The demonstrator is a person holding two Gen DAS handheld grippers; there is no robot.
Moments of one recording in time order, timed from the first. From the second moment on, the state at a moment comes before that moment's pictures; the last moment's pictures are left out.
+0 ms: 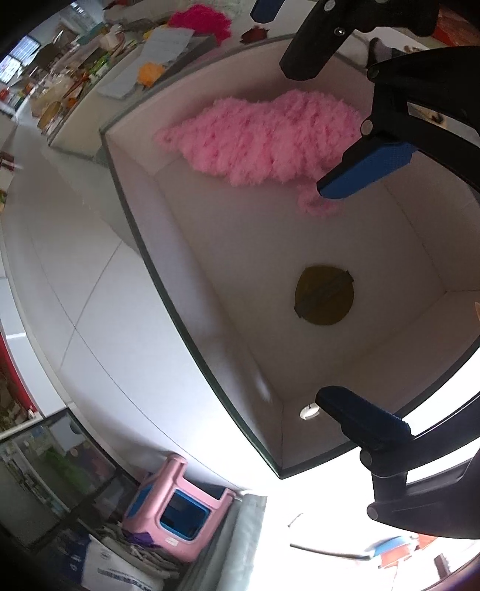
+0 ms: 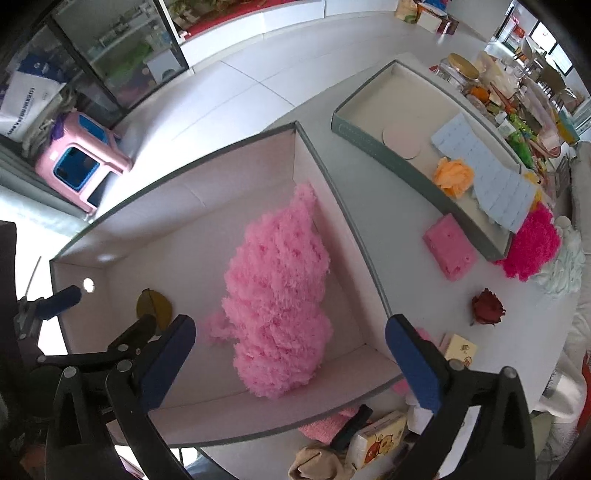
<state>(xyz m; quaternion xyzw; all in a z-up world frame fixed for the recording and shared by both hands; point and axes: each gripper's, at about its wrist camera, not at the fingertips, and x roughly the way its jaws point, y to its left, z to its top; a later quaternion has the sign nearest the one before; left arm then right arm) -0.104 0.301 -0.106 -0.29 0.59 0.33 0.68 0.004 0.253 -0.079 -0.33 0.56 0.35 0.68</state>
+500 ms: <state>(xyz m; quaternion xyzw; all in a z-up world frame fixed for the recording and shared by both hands) -0.063 0.193 -0.058 -0.19 0.58 0.15 0.78 0.047 0.122 -0.061 -0.21 0.61 0.25 0.72</state>
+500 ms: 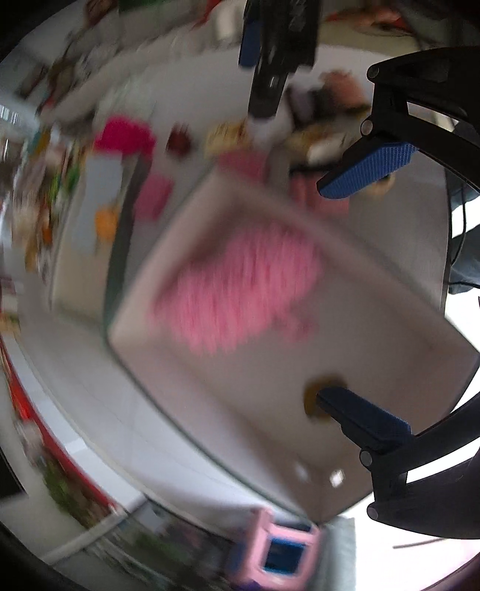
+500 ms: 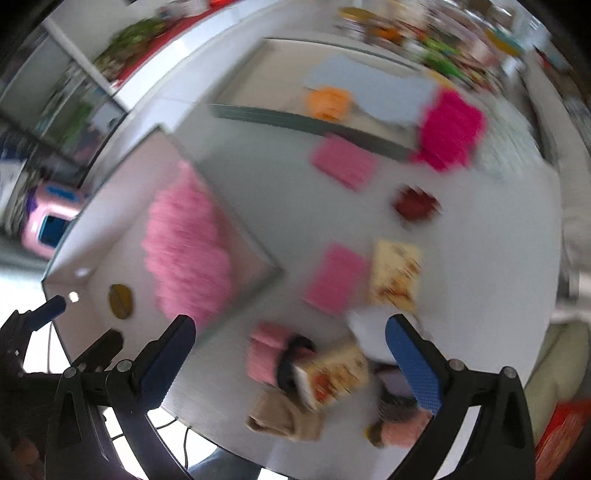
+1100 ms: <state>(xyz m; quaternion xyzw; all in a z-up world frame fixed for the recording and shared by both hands) -0.029 0.096 -0.113 -0.20 0.65 -0.08 0.73 0.047 -0.083 -0.094 -0.06 0.68 0.07 0.73</state>
